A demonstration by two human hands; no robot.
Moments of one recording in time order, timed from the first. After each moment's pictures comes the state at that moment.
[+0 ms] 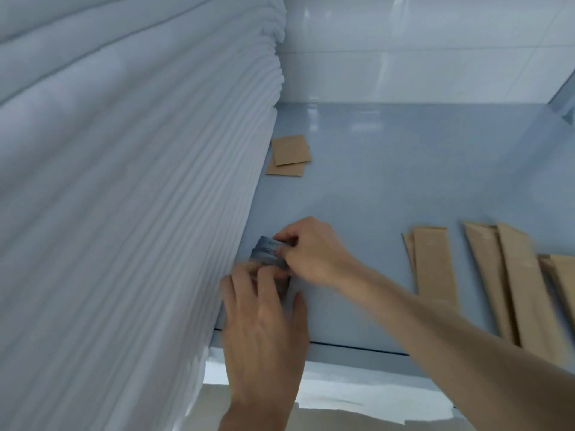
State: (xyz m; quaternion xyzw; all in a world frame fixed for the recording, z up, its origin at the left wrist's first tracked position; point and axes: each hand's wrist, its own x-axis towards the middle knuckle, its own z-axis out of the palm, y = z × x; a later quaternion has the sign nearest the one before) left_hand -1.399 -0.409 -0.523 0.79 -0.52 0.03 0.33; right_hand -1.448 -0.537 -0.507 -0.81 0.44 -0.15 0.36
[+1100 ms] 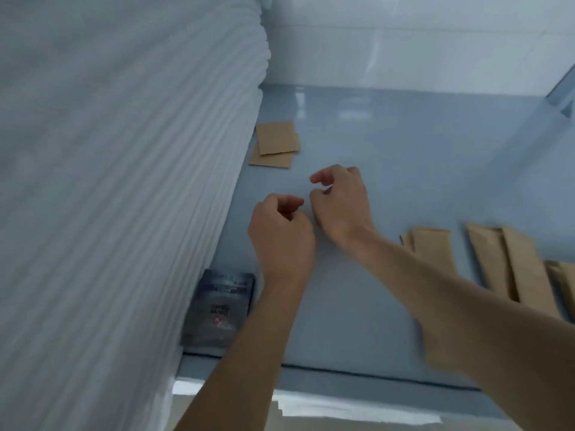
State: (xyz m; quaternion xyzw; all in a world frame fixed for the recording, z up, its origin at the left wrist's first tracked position) left_hand -1.401 -0.535 -0.513 0.74 -0.31 -0.25 0.55; right_hand -1.464 -0.610 -0.523 -0.69 0.56 -0.33 0.32
